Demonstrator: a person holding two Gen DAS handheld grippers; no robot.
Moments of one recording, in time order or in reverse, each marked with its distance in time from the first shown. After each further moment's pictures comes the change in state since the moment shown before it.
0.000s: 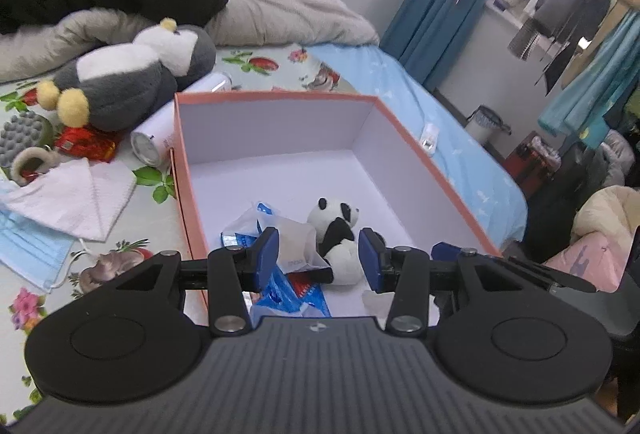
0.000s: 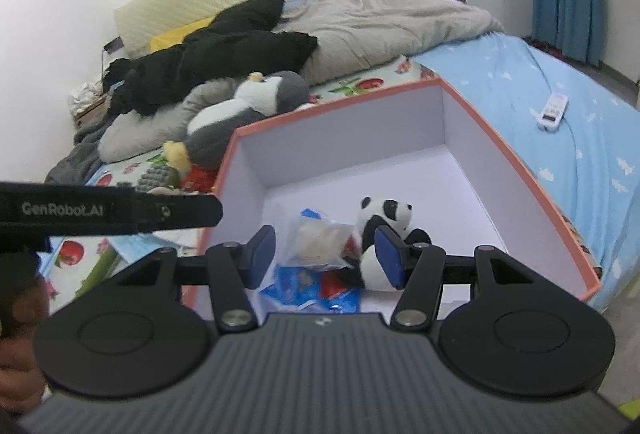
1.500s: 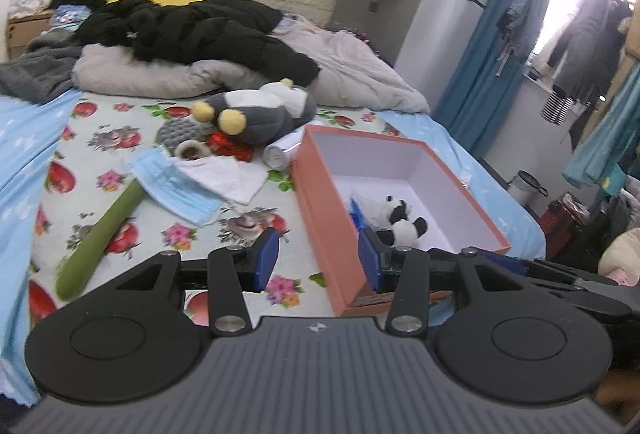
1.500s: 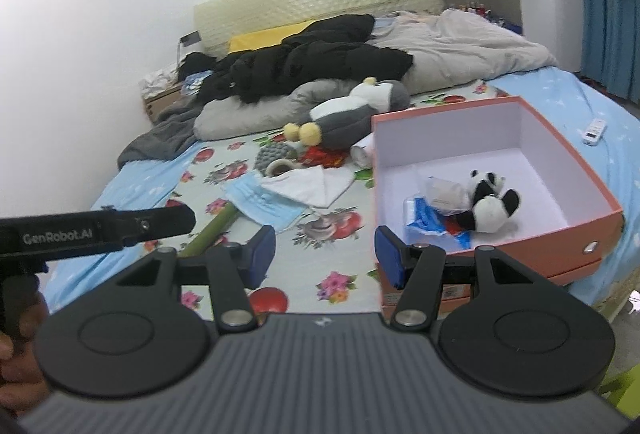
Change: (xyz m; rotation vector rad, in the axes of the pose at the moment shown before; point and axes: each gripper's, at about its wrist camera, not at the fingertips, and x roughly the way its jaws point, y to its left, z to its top) left arm -0.242 0.034 -0.138 -0.083 -0.225 0.182; right arm -0.118 0.126 -0.072 -0.108 -0.051 0.148
